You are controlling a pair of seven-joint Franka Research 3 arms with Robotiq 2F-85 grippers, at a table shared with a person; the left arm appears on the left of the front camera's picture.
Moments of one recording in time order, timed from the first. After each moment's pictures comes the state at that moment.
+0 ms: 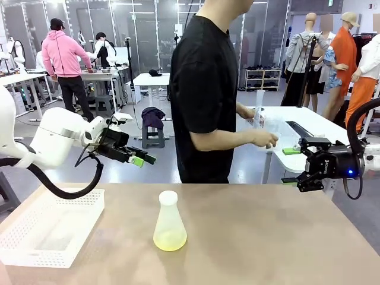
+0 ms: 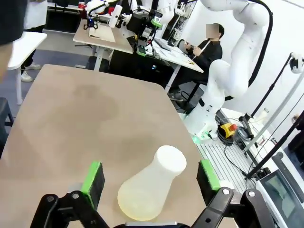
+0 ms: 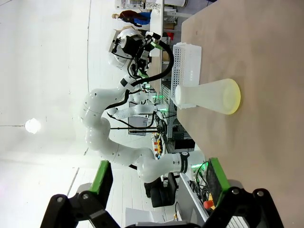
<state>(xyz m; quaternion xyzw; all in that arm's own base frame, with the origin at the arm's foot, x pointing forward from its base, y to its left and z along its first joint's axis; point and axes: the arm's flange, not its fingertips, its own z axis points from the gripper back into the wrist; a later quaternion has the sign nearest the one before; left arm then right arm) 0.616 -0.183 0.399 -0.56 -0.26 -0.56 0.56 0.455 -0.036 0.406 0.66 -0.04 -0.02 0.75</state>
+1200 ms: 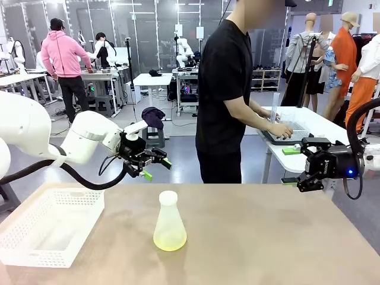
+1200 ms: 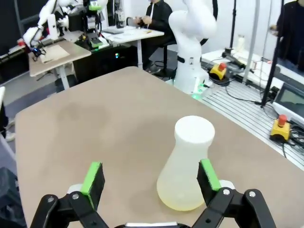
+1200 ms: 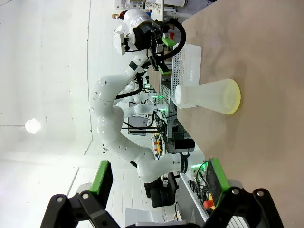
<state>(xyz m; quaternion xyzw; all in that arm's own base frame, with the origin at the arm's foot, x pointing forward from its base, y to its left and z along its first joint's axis) 0.657 -0.242 0.365 -0.52 -0.29 -0.73 0.35 0.455 -0.036 0.406 0.66 -0.04 -0.02 0.75</state>
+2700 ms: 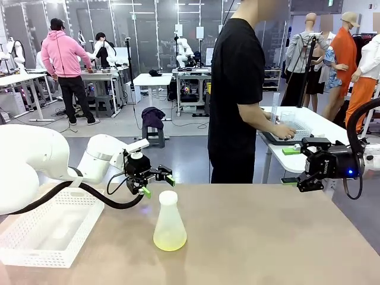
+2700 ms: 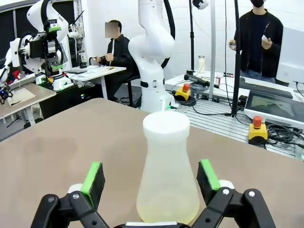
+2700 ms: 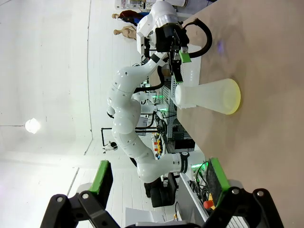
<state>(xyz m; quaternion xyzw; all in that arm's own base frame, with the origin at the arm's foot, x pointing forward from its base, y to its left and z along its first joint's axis) 0.654 -0.266 0.291 -0.62 -0.26 -0.70 0.23 0.455 -0.036 0.406 0.66 -0.04 -0.02 0.75</state>
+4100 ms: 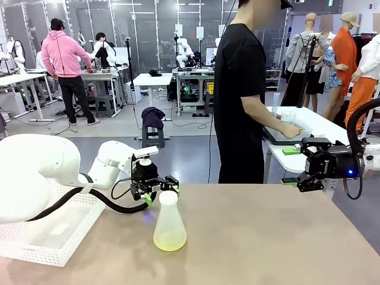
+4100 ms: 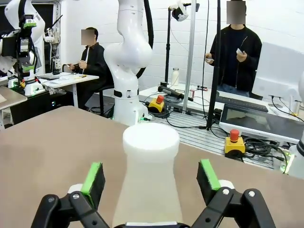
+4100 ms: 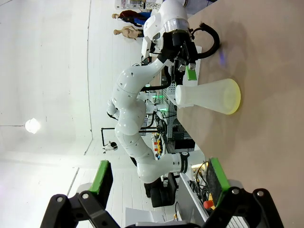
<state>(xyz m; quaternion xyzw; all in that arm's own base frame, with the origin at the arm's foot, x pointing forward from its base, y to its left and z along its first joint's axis) 0.631 -0.297 0.274 -0.67 -0.19 -0.69 0.21 0.455 -0.036 0.406 0.66 -0.04 -0.02 0.75</state>
